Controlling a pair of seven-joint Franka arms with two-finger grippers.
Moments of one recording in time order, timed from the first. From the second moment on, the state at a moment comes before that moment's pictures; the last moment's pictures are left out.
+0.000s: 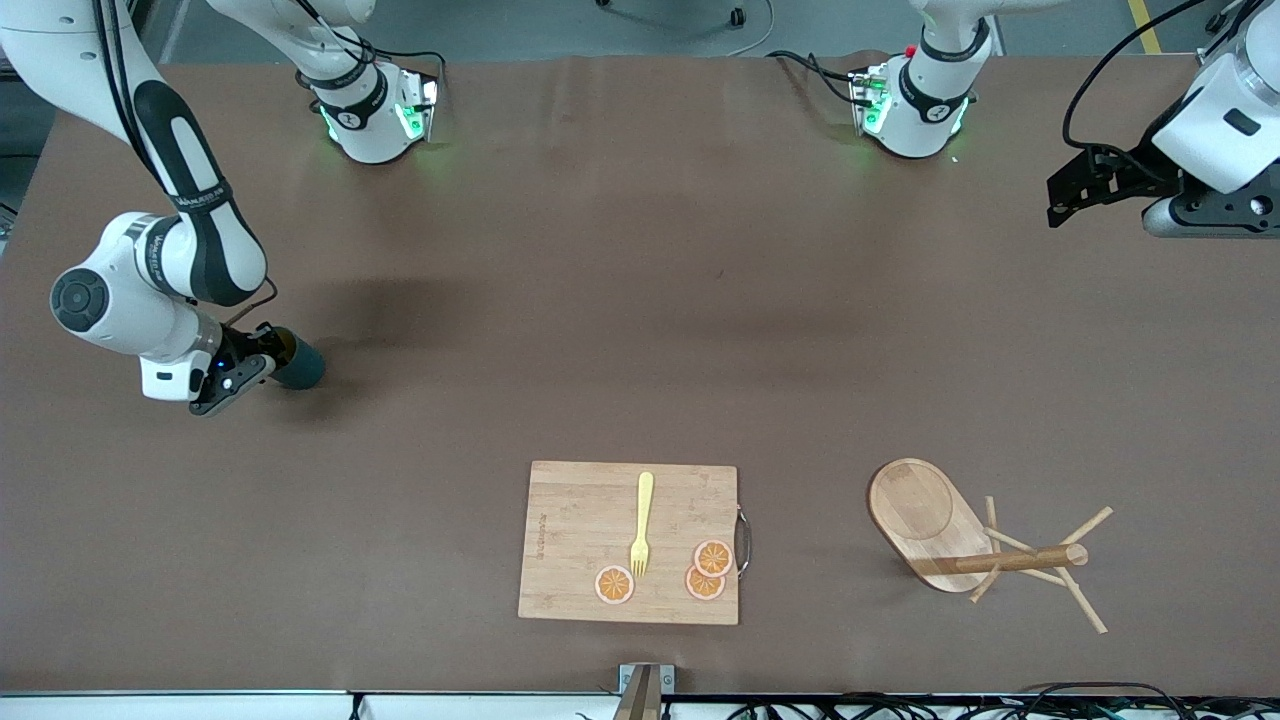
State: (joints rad) left arm 0.04 -0.07 -0.17 -1.58 0.00 1.47 -0.08; right arm -0.10 0.32 -0.08 -2.21 0.03 2.42 -0.89
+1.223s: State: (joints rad) left arm 0.04 -0.03 -0.21 -1.62 0.00 1.59 -0.29; right arm 0.77 0.18 -0.06 -2.10 0.15 2.34 0.49
